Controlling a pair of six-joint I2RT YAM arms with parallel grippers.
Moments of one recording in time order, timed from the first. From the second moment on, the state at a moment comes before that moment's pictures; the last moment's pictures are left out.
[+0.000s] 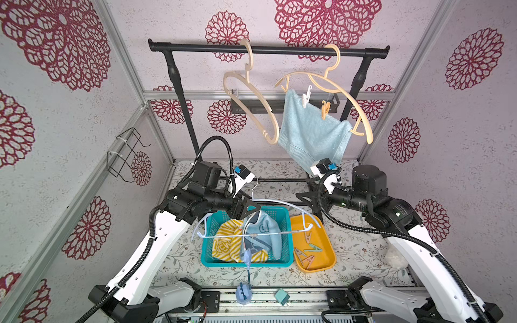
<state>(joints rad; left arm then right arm) -0.47 1.23 1.46 -0.96 0.64 0.09 0.50 1.07 1.39 -0.74 -0.48 -0.11</state>
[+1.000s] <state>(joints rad) -0.47 1.23 1.52 -0.97 0.56 0.14 0.48 1.08 1.20 -0.70 -0.82 0.03</state>
